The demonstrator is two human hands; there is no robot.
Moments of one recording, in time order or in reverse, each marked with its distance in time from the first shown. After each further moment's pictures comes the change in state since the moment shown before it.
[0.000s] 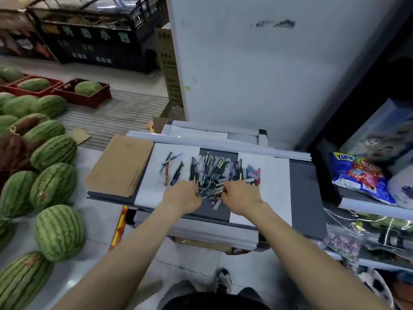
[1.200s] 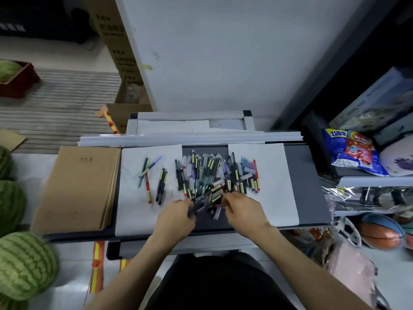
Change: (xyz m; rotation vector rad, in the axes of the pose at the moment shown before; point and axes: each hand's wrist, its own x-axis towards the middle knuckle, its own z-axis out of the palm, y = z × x) left_hand 0.081 -0.059 0.068 -0.172 -0.079 0.185; right_hand 0.037 0.008 0.072 0.172 0.099 0.153
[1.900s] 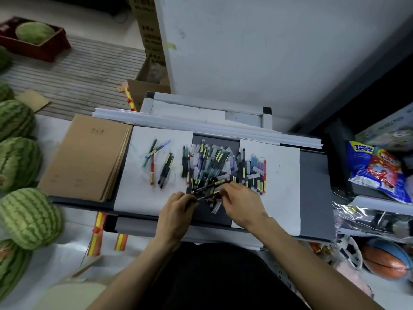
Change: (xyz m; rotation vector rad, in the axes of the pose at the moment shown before) left_hand -0.020 0.006 0.047 -0.308 0.425 -0.024; right_hand 0.026 0.012 0.001 -0.047 0.010 -0.196
